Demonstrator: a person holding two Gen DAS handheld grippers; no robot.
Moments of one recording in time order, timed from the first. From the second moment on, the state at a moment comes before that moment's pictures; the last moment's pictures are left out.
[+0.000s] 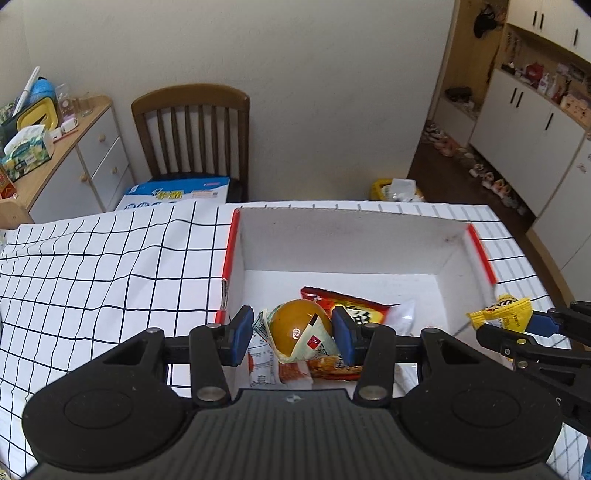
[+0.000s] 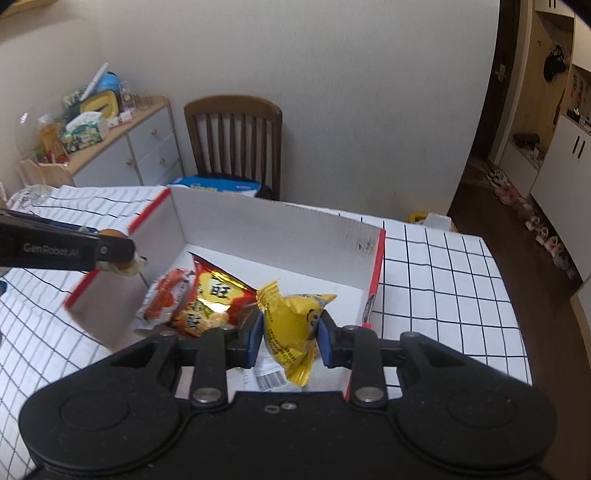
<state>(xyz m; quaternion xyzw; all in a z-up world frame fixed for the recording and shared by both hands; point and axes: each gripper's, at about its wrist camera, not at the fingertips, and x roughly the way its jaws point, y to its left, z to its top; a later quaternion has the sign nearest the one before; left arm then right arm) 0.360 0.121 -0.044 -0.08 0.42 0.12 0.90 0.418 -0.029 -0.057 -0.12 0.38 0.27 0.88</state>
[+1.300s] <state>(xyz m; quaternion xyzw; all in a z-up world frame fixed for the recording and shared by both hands) 0.394 0.117 -0.108 -0.03 0.49 0.12 0.86 0.457 0.010 -0.110 -0.18 0.44 0.24 0.85</state>
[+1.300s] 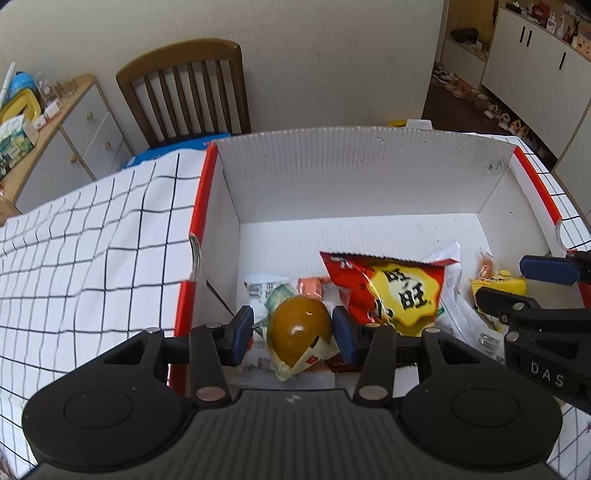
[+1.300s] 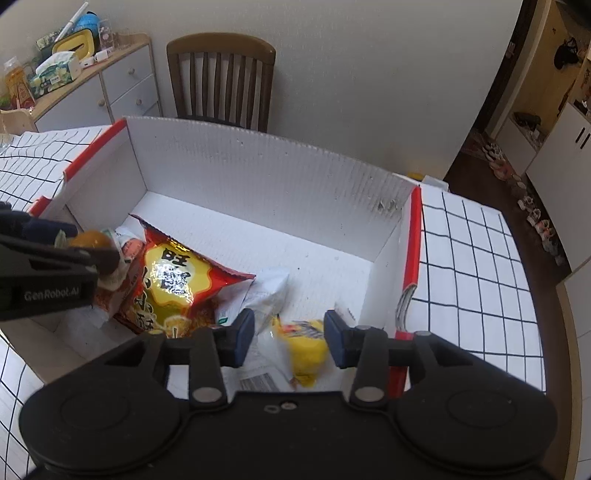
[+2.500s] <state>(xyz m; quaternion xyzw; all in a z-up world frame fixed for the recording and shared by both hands) 0.299 0.099 -0.022 -0.05 0.40 0.09 0.91 0.384 -0.027 -0.033 -0.11 0.38 0.28 0.87</state>
